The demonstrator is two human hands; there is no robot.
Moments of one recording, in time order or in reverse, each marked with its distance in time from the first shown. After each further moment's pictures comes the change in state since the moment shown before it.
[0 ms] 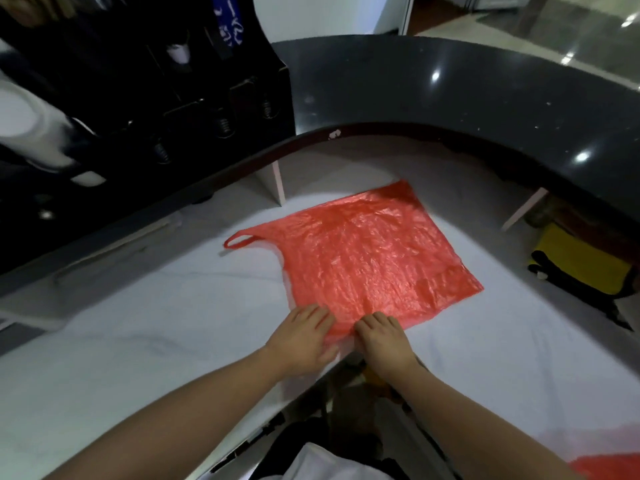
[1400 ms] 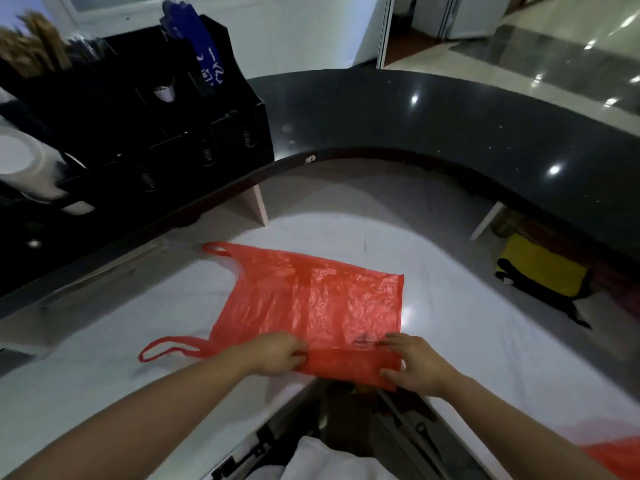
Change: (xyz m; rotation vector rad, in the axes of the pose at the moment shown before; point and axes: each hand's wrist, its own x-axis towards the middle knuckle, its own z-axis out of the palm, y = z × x) left_hand 0.001 -0.005 -0.049 -0.394 -0.410 -0.031; right_hand -0.058 0.096 -0.036 0.366 -0.298 0.030
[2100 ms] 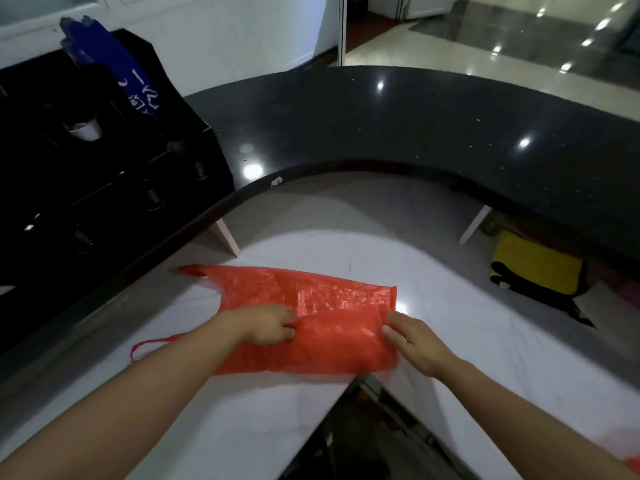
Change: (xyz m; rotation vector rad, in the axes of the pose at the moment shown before) left_hand 0.096 -0.033 -0.124 0.218 -0.138 -0.025; right_hand 0.063 0.036 -0.040 0.322 0.243 0.119
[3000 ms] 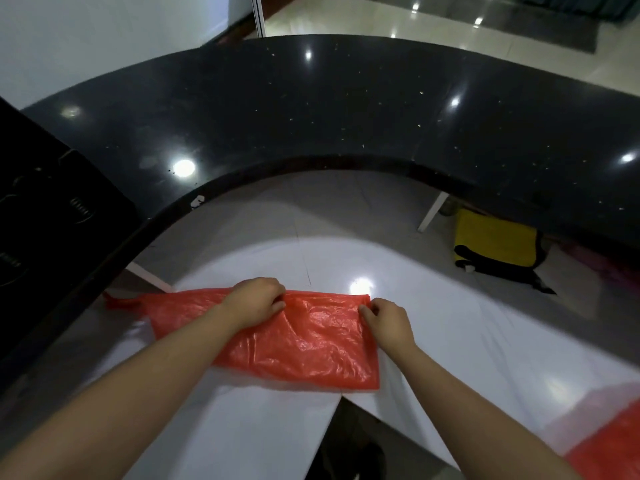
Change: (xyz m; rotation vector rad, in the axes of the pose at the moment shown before) left_hand 0.136 -0.006 -0.055 0.237 0.343 0.186; right_hand 0.072 0.024 0.013 0.110 0.378 0.682
